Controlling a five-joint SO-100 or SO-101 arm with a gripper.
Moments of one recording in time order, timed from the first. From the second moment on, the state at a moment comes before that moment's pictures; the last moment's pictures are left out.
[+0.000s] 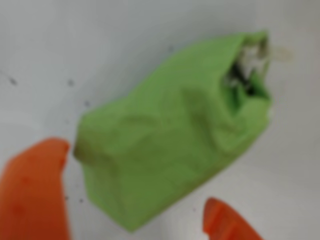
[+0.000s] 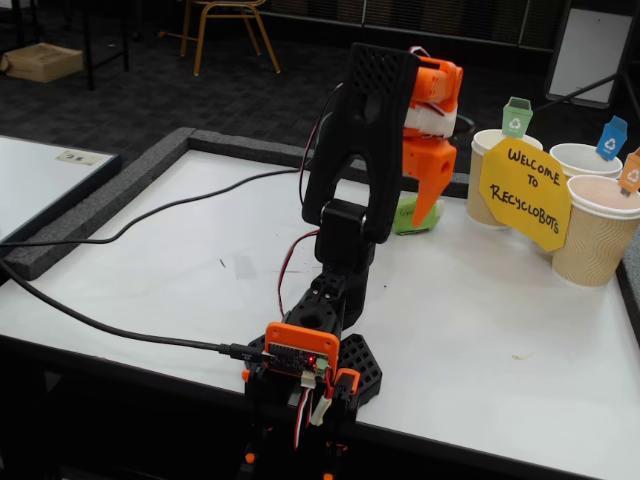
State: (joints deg) arm 8.2 67.1 80.0 80.3 -66.5
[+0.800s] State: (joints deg) arm 8.6 65.9 67.3 83.2 -66.5
